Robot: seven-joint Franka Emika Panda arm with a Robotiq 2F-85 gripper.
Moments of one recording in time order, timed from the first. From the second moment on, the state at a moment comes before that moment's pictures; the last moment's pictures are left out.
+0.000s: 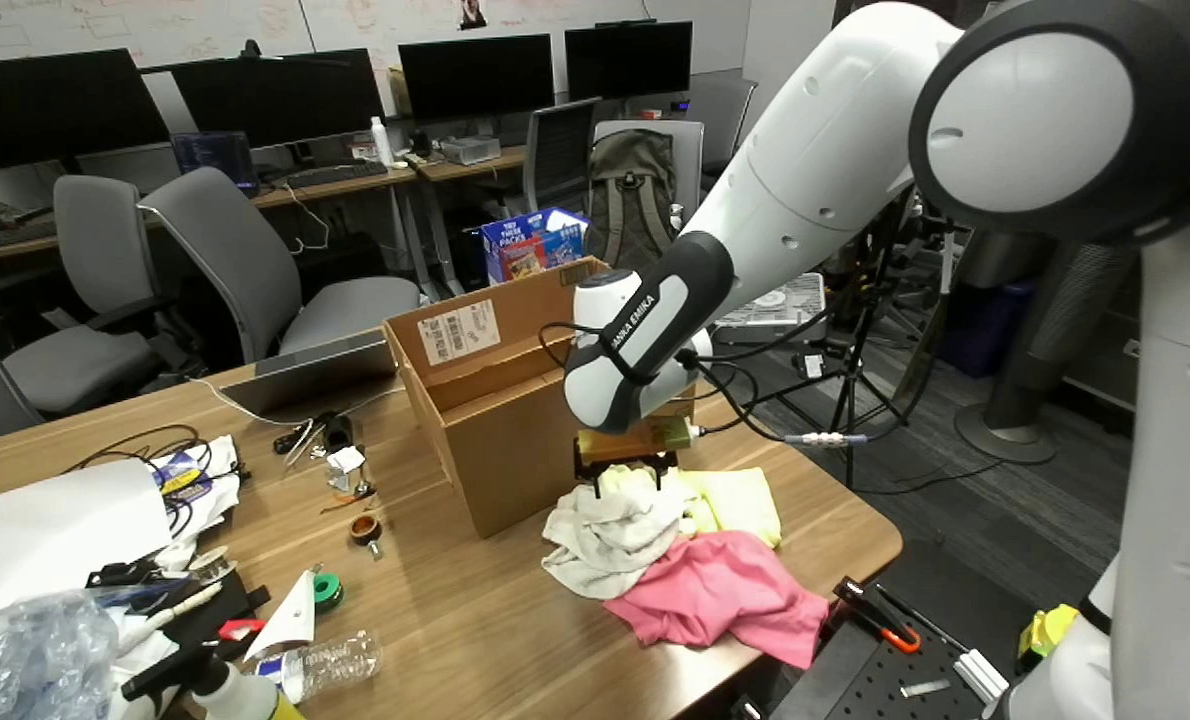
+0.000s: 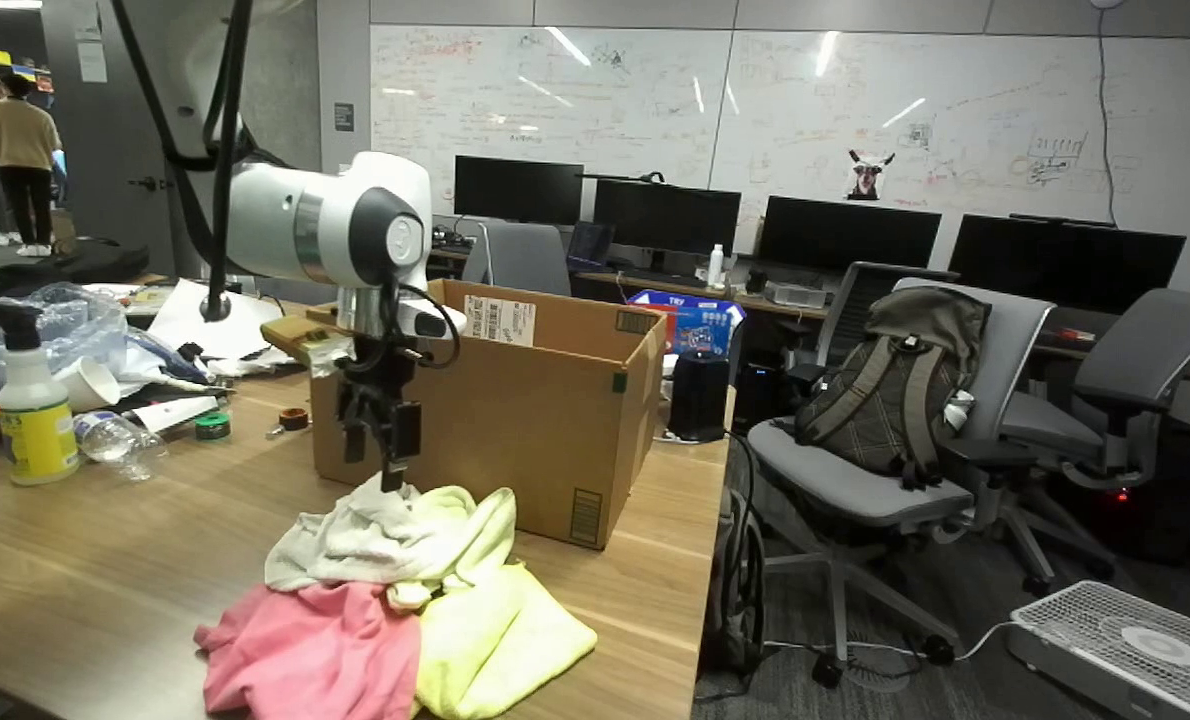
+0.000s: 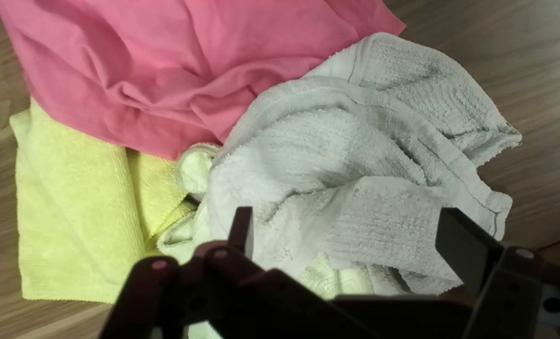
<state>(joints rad) 0.09 0.37 -0.01 -2.23 0.00 2.49 0.66</state>
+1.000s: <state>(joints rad) 0.09 0.55 -0.05 -2.13 0.03 2.51 0.58</state>
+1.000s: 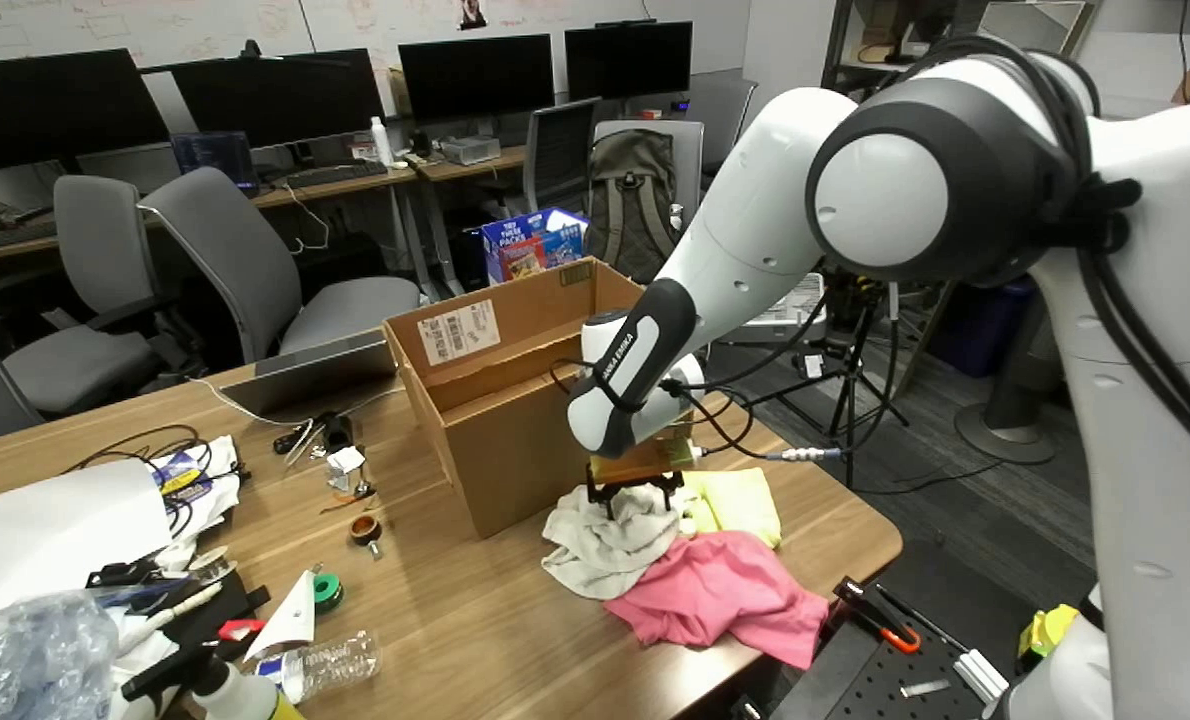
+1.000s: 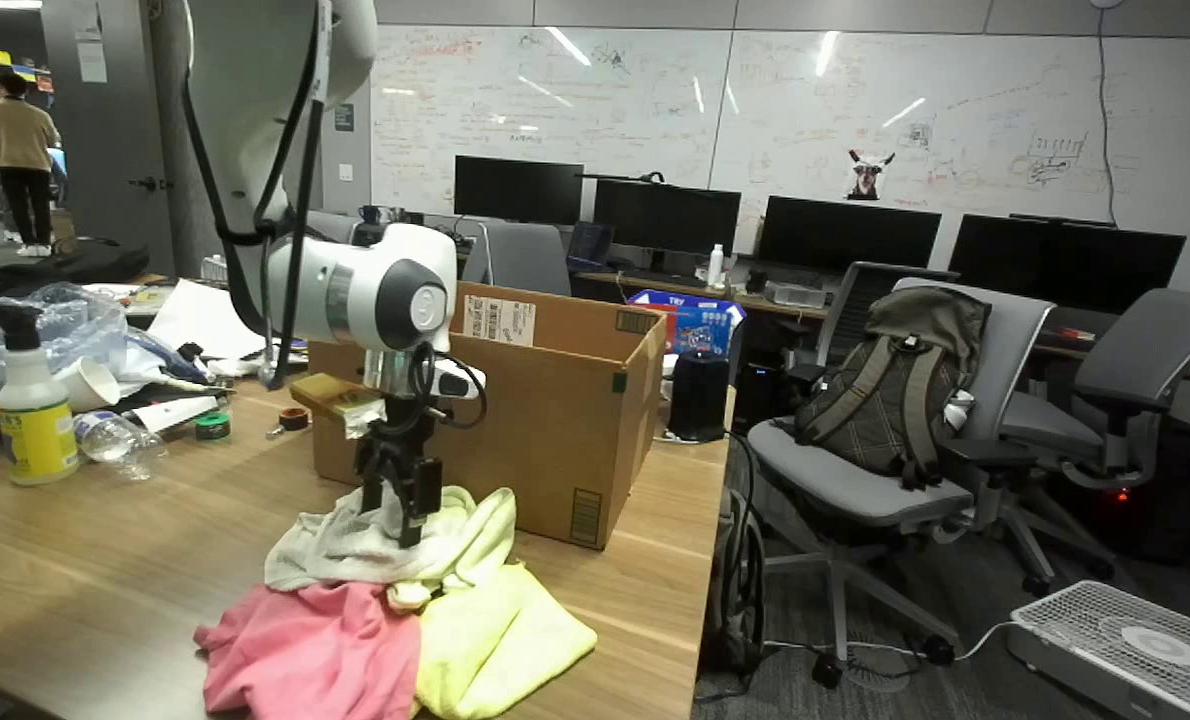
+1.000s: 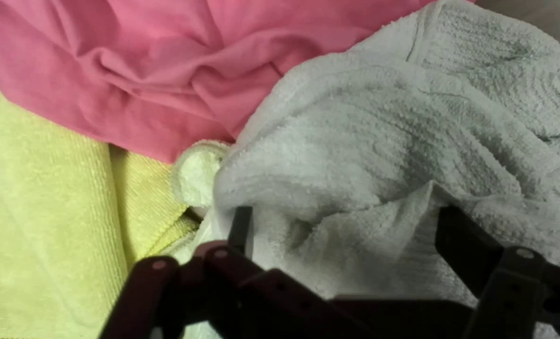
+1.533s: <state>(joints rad) 0.09 0.63 -0.05 -2.08 0.03 2.51 0.52</state>
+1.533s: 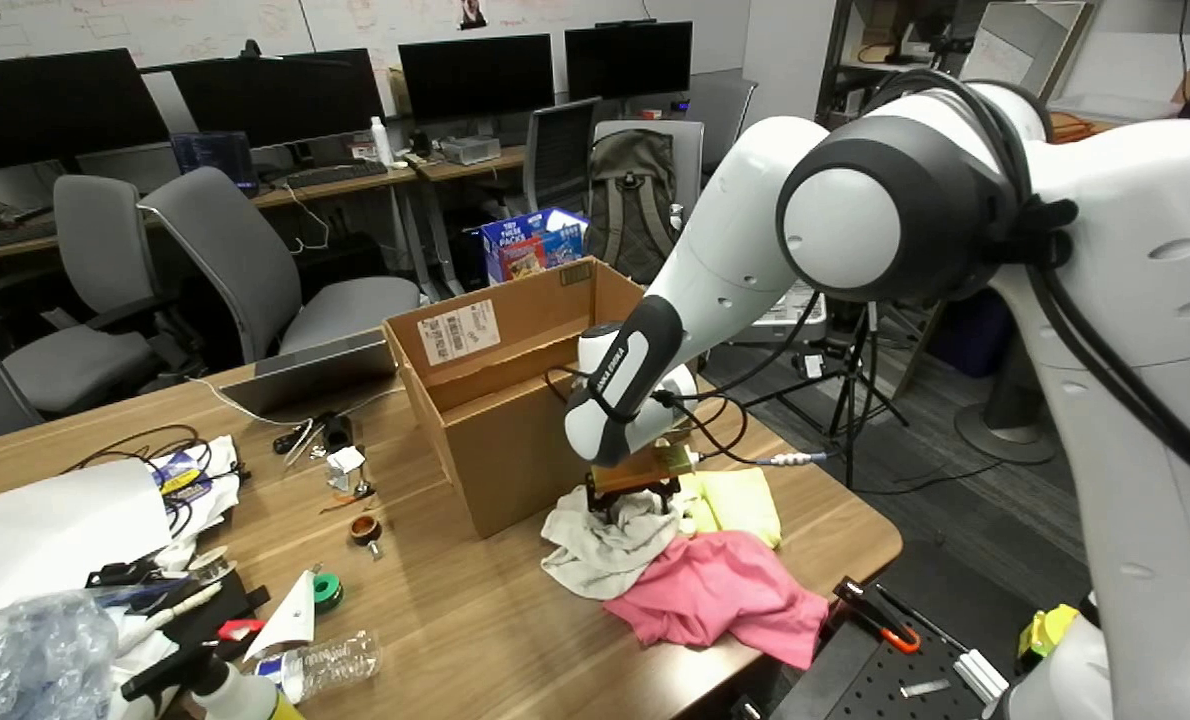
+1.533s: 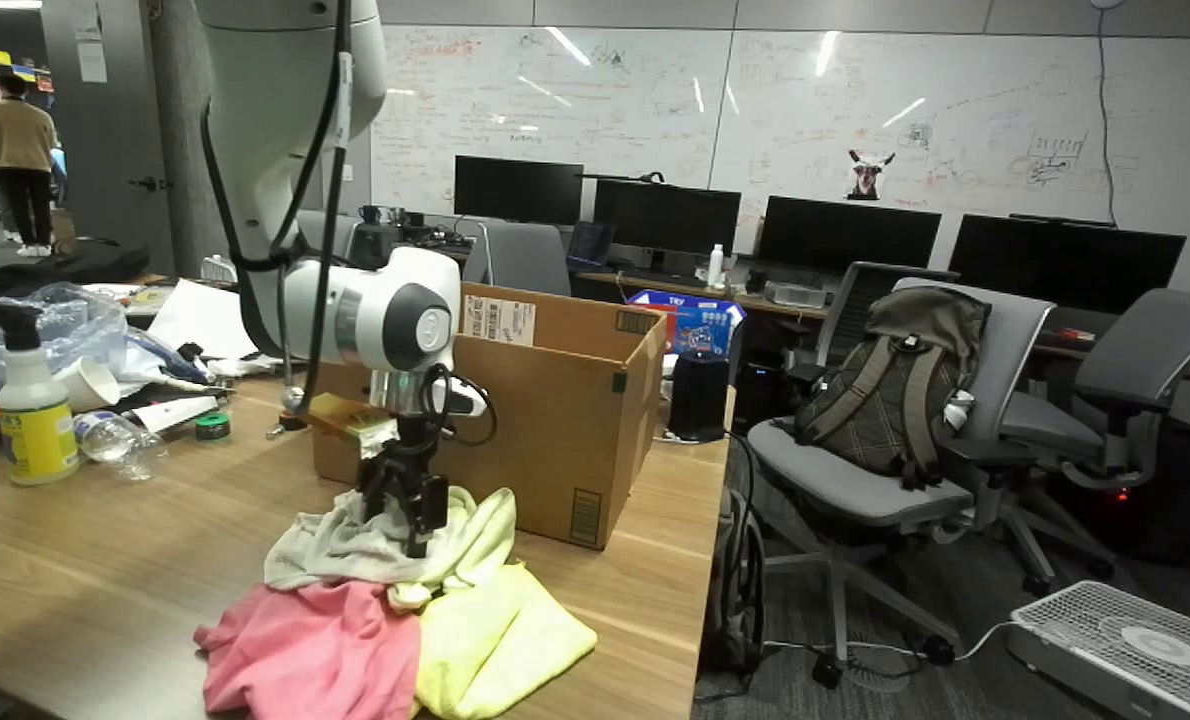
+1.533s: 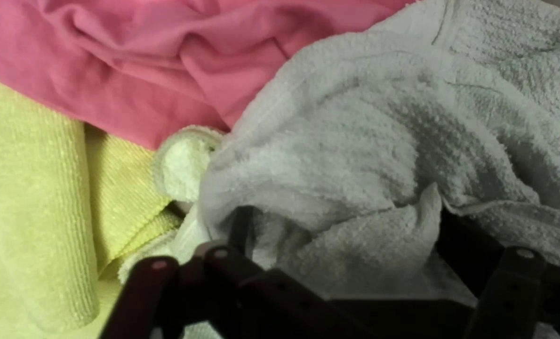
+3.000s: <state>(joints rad) 0.11 0.34 -0.02 -2.17 0.16 2.49 0.53</state>
